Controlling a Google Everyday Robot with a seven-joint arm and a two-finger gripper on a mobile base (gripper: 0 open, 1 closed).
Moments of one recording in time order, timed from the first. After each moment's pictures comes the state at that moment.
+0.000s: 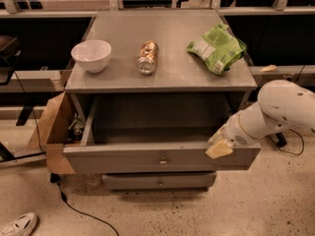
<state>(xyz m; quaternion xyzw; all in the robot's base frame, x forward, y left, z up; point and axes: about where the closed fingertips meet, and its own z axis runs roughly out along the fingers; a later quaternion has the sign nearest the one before) 0.526 -0.196 0.681 -0.51 0.83 0.11 0.21</state>
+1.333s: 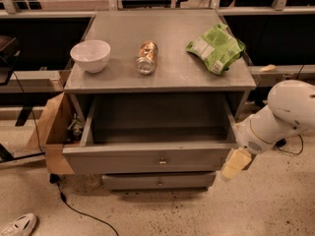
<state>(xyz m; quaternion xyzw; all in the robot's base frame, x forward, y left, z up) 0.494 -0.225 0.690 -0.52 0.83 0.08 0.16</state>
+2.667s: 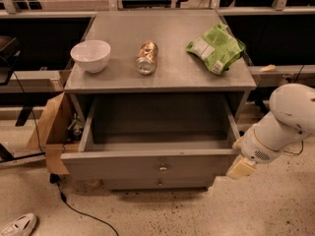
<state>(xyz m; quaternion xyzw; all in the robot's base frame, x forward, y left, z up) 0.451 -0.236 0.676 -0.55 0.83 0.10 0.10</state>
